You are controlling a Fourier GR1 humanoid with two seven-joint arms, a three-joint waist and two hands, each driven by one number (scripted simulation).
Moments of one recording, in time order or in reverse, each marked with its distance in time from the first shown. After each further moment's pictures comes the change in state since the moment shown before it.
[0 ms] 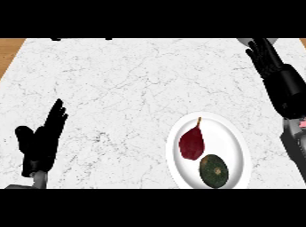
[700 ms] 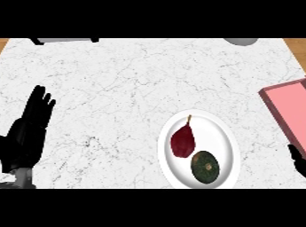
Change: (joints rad) left arm -0.013 -0.011 0.105 -0.135 0.105 -0.028 -0.045; right arm 0.676 0.038 -0.263 -0.074 0.120 -0.332 -0.295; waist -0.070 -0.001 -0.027
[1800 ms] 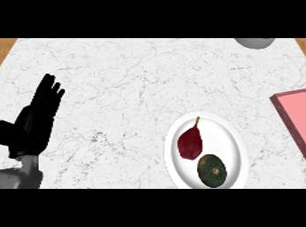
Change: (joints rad) left arm -0.097 -0.028 0.011 0.034 -0.003 -0.062 0.032; right arm 0.366 -0.315 0.148 -0.785 0.200 0.297 0.662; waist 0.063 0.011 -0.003
